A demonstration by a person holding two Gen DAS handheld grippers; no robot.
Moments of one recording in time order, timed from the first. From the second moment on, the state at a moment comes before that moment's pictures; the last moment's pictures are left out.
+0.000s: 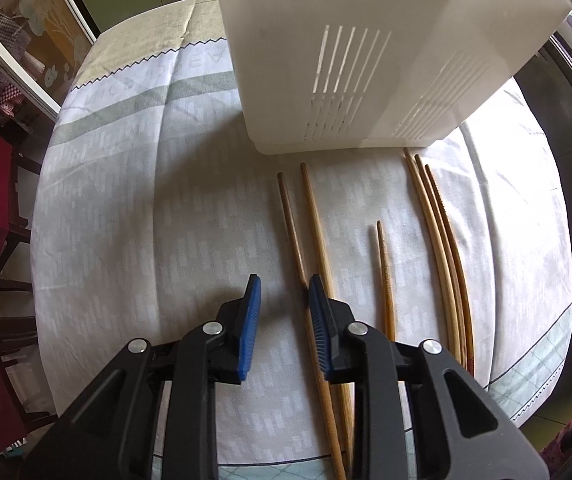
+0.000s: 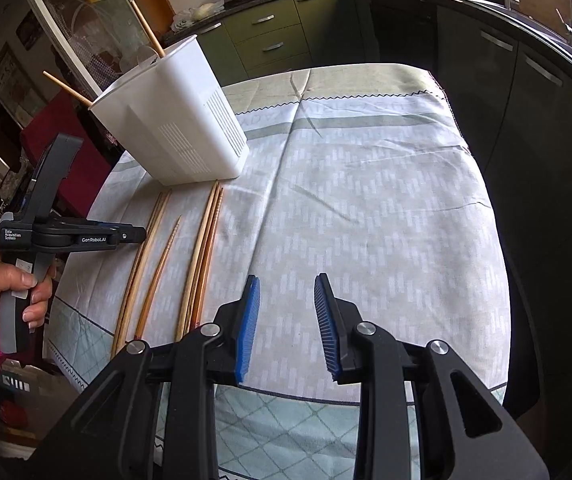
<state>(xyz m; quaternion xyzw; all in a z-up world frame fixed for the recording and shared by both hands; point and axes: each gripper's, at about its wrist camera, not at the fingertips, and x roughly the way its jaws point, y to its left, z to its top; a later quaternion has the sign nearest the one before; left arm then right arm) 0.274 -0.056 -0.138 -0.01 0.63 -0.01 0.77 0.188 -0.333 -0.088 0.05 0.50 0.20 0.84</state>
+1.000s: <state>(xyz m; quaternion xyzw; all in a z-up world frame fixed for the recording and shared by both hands) 0.250 -0.036 -0.147 0.05 0.64 -0.04 0.77 0.252 -0.205 -0.139 -0.08 0.56 0.20 0.80</state>
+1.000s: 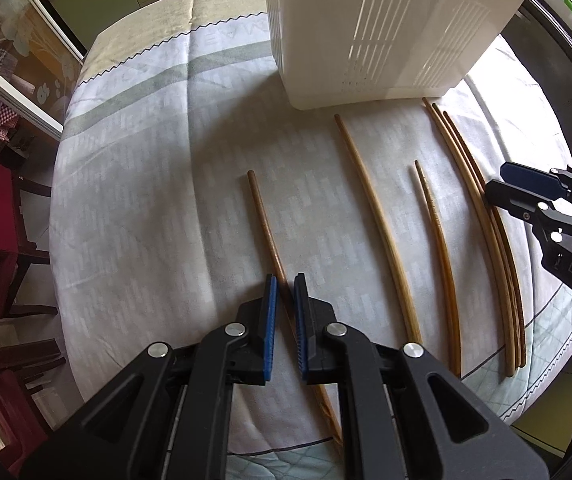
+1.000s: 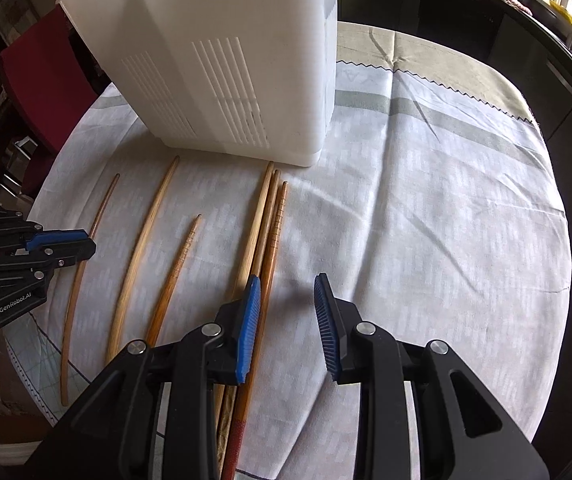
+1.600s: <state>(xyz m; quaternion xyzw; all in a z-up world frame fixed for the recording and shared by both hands) 0.250 -0.027 -0.145 0.02 0.64 -0.04 0.77 0.262 -0.178 -0.138 -0.11 0.56 0.19 0.80</state>
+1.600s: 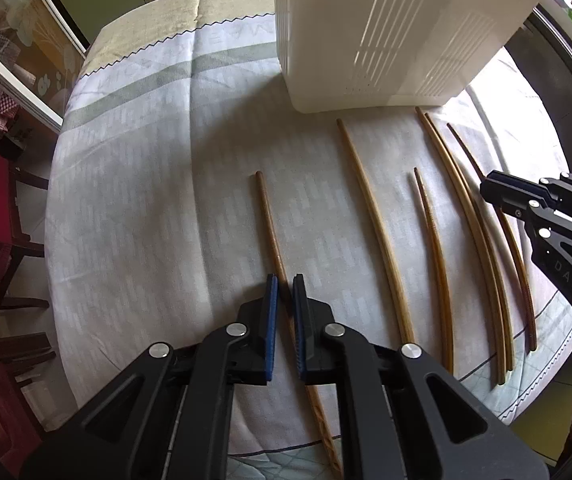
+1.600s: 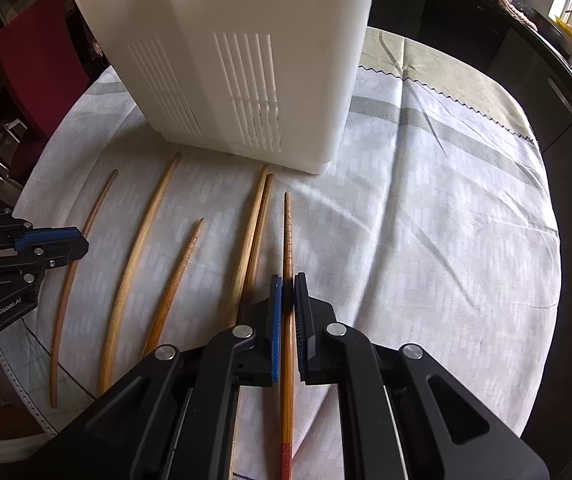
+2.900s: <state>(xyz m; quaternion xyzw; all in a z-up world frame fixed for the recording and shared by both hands) 0.268 -0.020 -0.144 0.00 0.65 -0.01 0.76 0.183 -0.263 -0.015 -0.04 0.43 0.22 0.87</state>
